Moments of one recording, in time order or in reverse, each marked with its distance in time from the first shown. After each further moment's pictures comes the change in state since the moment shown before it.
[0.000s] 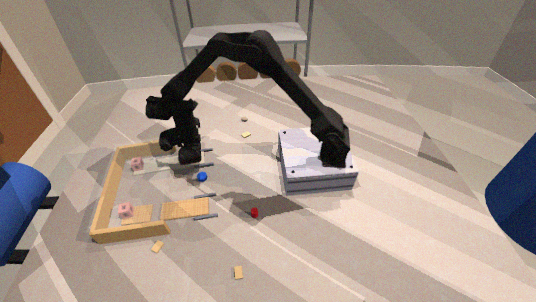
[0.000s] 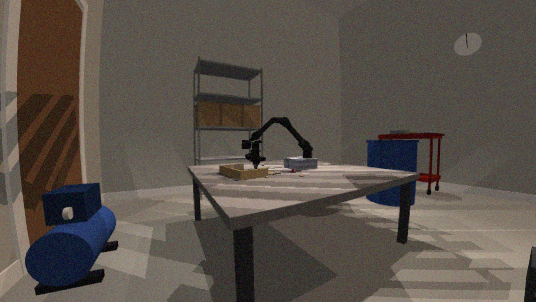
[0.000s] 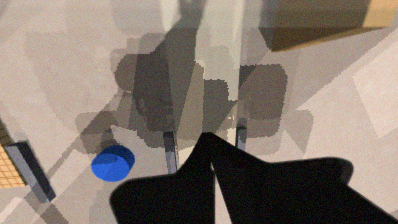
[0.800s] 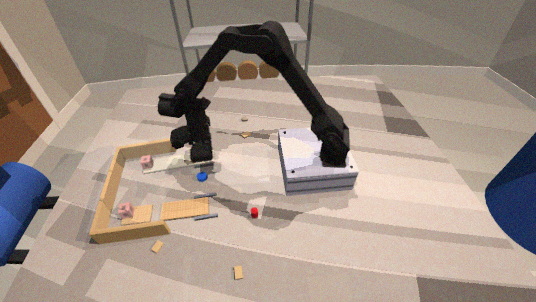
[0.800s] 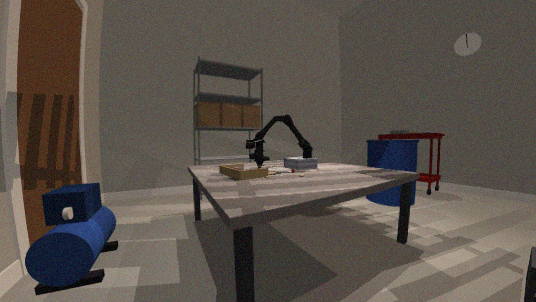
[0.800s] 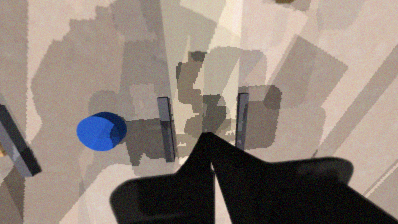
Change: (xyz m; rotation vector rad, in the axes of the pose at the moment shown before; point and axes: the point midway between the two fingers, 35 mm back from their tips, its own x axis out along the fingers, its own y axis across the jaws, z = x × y) arm 0.000 0.000 -0.034 0.004 -0.006 -0.004
